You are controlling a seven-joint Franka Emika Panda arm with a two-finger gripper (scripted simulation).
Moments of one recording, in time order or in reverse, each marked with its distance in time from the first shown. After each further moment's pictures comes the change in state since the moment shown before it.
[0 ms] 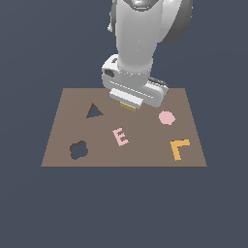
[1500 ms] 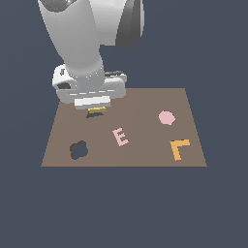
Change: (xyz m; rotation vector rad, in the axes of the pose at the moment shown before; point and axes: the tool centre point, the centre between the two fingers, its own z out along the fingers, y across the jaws) arm 0.069 0.102 -0.006 -0.001 0.000 -0.597
